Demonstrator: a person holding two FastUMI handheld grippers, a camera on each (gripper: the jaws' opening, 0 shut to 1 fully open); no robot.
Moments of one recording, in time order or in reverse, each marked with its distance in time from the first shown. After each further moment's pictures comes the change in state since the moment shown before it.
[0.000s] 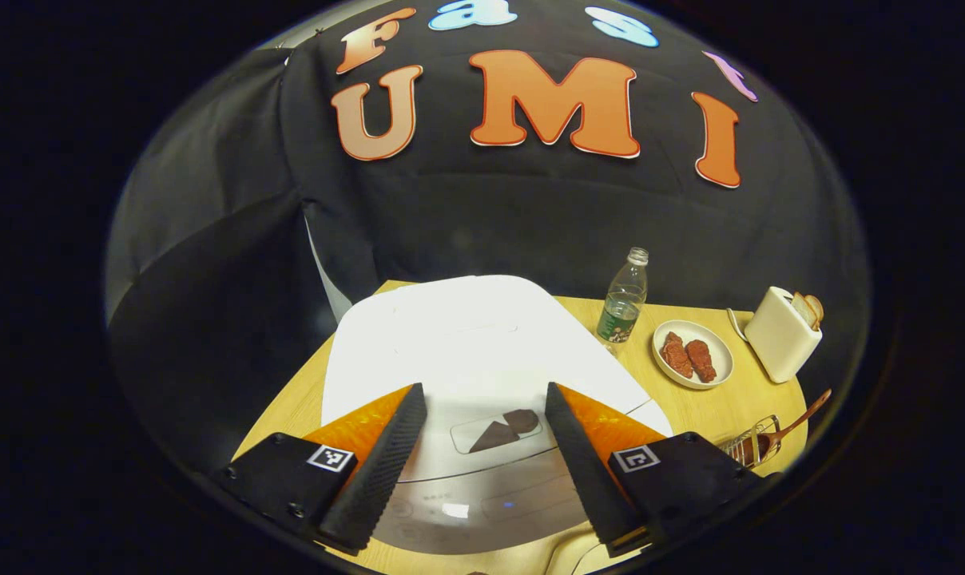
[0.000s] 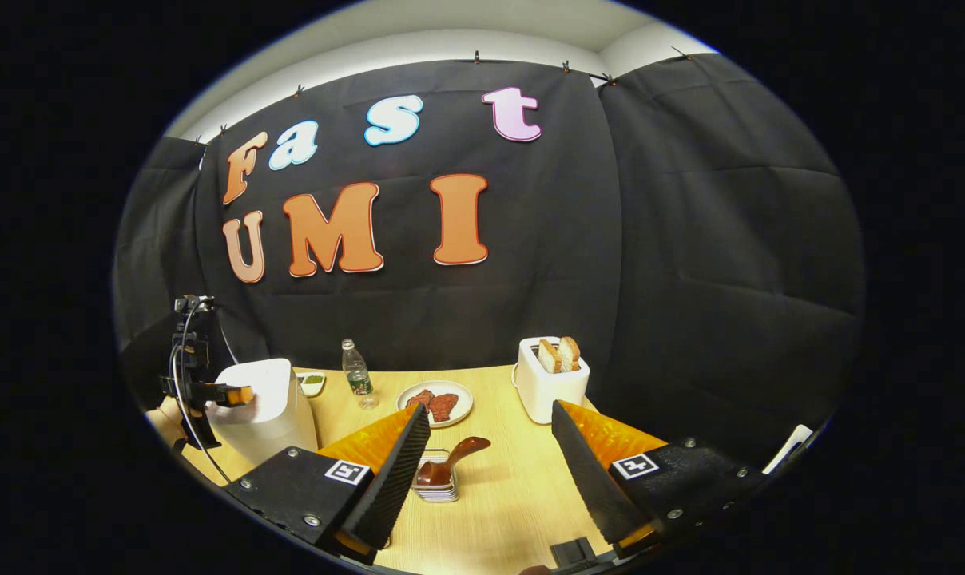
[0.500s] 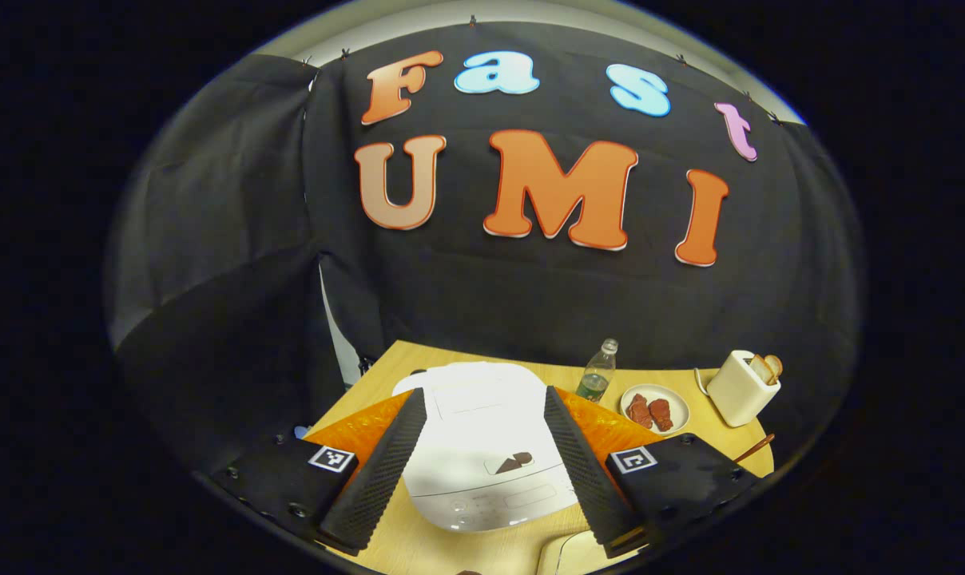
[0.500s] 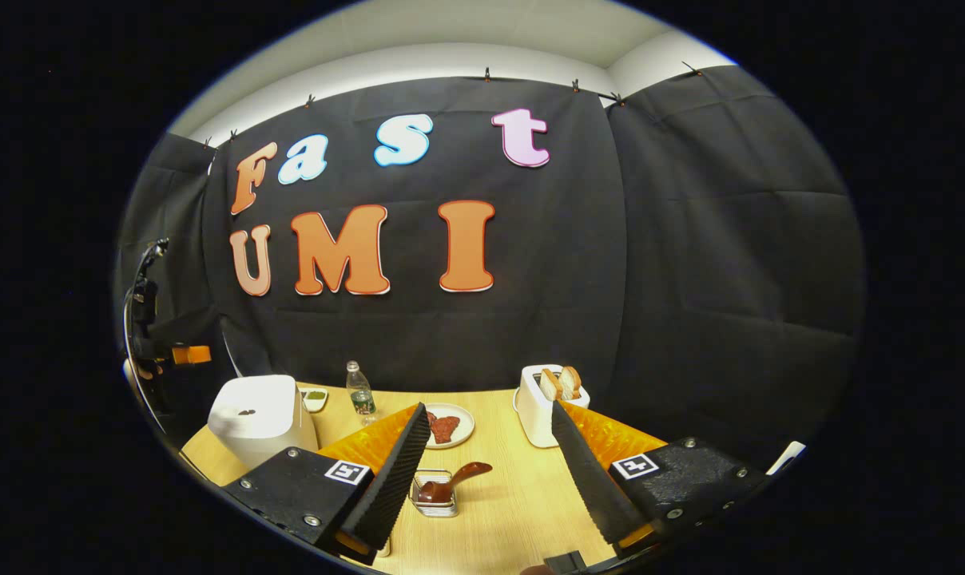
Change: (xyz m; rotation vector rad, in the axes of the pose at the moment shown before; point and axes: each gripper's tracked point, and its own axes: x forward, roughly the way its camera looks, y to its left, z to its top) left arm -0.129 0.032 0.128 -0.052 -0.288 -0.048; right arm -0.004 0.014 0.047 -0.020 -0.089 0.031
